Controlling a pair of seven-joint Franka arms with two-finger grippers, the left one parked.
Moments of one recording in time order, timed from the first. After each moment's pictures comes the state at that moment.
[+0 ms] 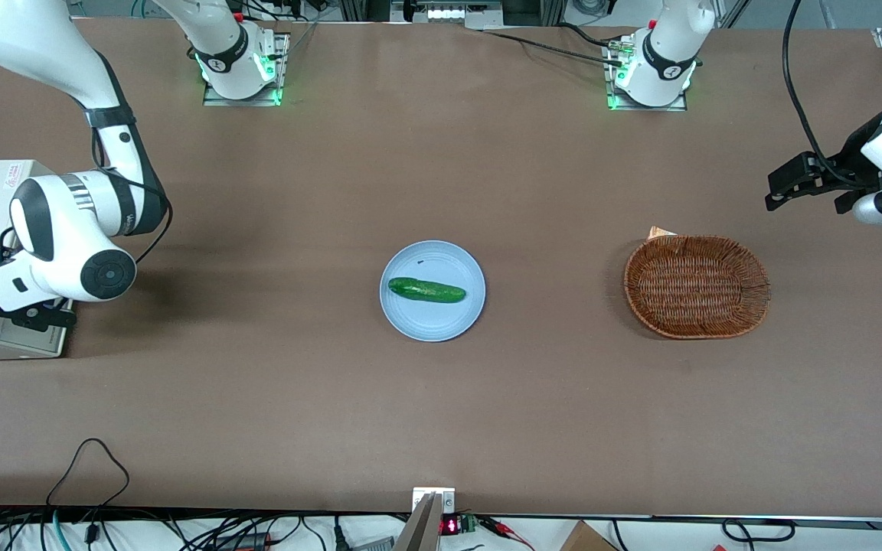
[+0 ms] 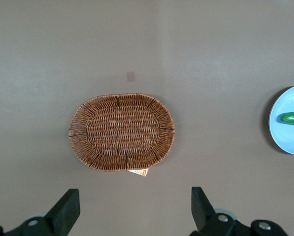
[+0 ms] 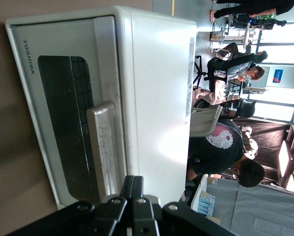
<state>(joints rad) 0.02 0.48 0.01 -1.73 -1.02 1.66 0.60</state>
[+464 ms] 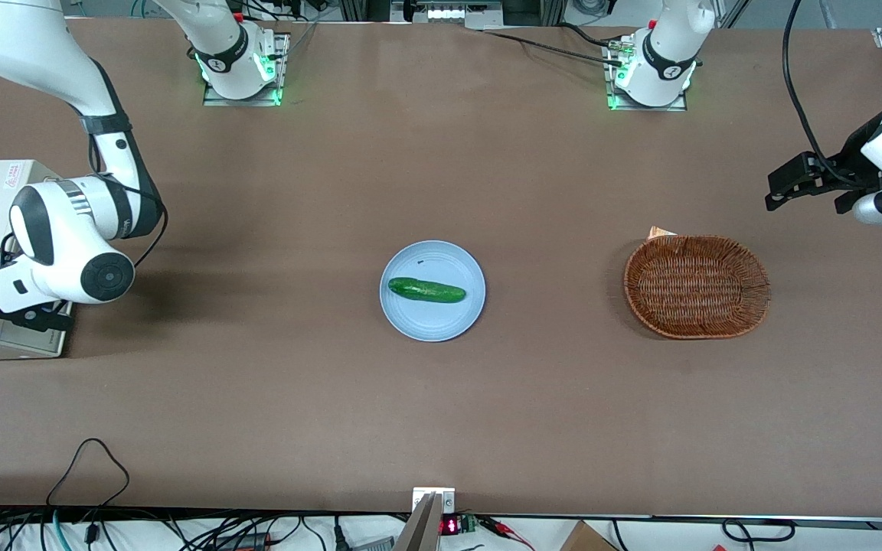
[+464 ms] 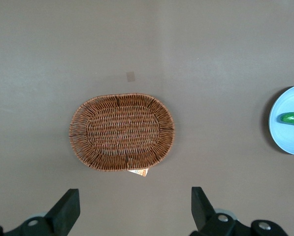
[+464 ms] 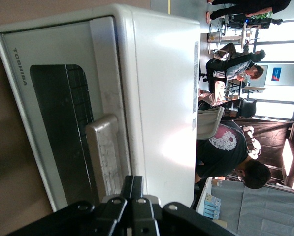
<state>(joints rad) -0.02 0.50 0.00 -1.74 -1.06 1.72 0.66</state>
